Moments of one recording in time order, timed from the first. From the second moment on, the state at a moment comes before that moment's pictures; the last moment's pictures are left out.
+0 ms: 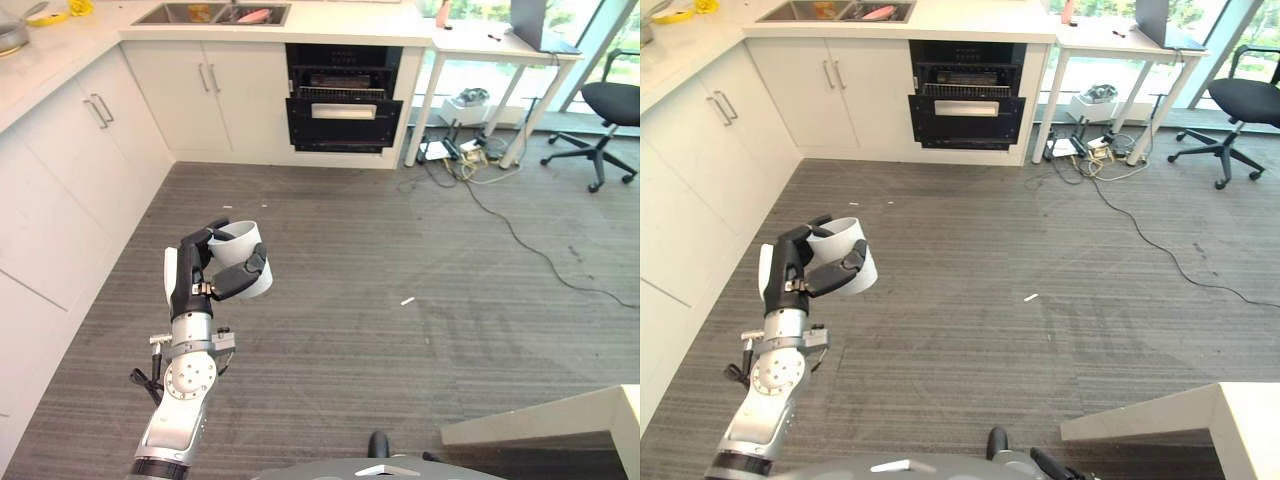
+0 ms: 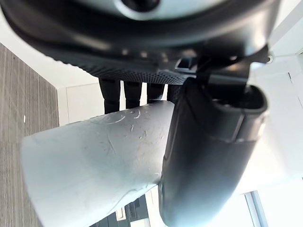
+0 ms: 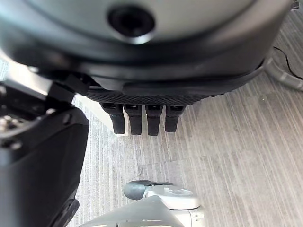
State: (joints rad) left arm 0.15 0.33 -0.05 -0.07 -0.07 -0.19 0.41; right arm 0.10 -0.18 0.08 1.32 0.27 -0.06 -0.17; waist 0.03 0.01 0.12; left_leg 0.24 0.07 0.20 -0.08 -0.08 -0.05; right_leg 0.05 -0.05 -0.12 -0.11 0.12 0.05
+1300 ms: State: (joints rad) left arm 0.01 0.40 -0.15 -0.11 0.08 -0.19 0.45; right arm 0.05 -0.23 0.23 1.13 0.09 -0.12 -0.20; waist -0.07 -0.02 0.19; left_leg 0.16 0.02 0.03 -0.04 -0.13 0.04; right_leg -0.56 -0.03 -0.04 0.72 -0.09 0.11
